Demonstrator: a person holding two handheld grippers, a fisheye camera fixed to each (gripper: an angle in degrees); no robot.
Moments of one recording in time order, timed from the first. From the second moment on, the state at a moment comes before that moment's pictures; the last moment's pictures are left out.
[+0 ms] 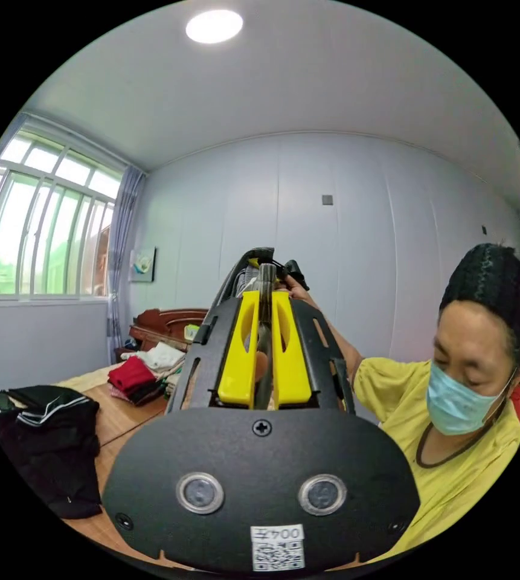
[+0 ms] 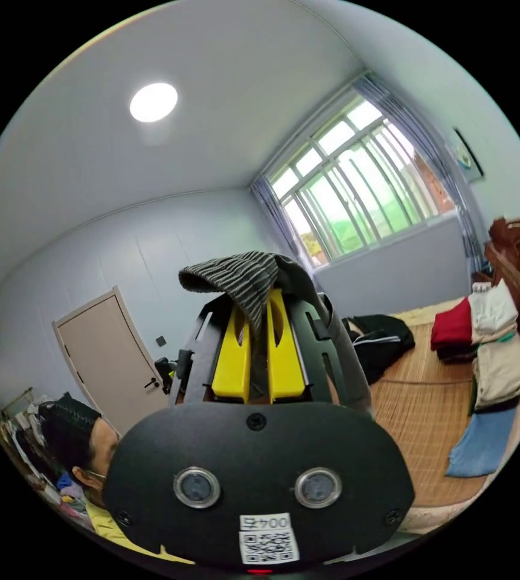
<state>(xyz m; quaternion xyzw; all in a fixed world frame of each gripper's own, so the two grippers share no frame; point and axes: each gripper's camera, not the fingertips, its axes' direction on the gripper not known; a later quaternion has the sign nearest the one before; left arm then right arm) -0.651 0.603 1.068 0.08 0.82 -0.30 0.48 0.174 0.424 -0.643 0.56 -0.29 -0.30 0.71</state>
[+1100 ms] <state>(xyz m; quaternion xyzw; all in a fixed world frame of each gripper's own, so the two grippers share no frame) -0.939 0.689 1.248 -0.03 0.55 -0.31 0.78 -0.192 0.045 -0.600 0.37 -0.39 -0.40 0.74</state>
